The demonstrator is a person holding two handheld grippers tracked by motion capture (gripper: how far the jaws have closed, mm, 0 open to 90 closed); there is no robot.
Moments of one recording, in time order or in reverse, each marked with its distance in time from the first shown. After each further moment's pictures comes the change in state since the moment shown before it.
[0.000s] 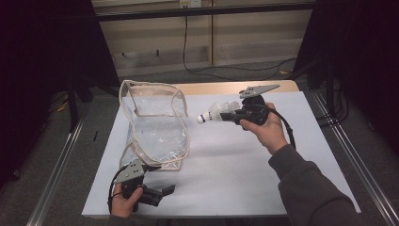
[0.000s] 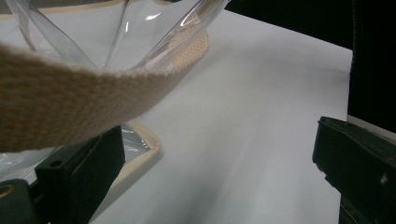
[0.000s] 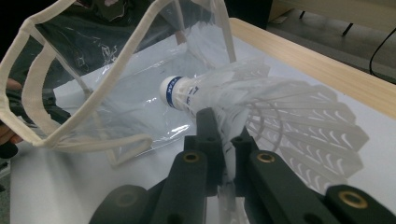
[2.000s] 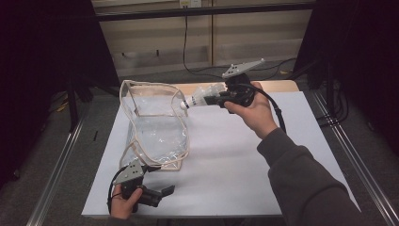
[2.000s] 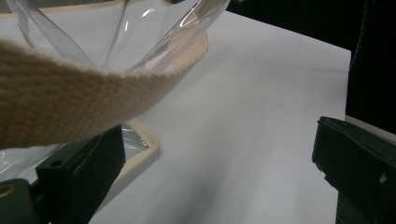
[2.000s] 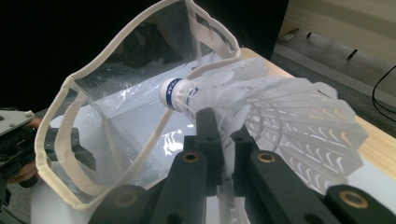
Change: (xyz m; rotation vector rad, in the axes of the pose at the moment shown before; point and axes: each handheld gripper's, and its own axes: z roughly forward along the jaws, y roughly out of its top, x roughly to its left) left arm 0.000 -0.002 -0.002 0.003 -0.005 0.004; right arm 0.026 0.070 0.004 -0.011 0.023 -0.073
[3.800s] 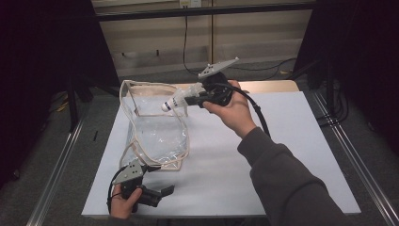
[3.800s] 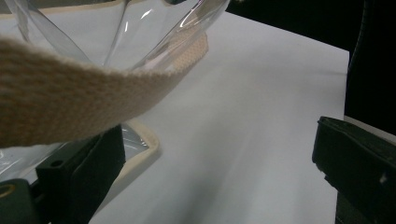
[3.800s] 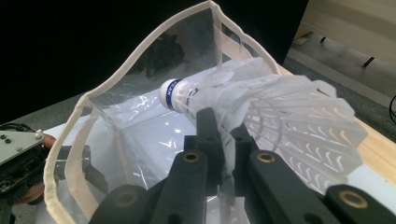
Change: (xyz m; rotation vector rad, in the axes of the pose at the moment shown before) left arm 0.000 0.000 0.000 -0.011 0.000 -0.013; right arm 0.025 0.023 0.037 0.010 0.032 -0.034
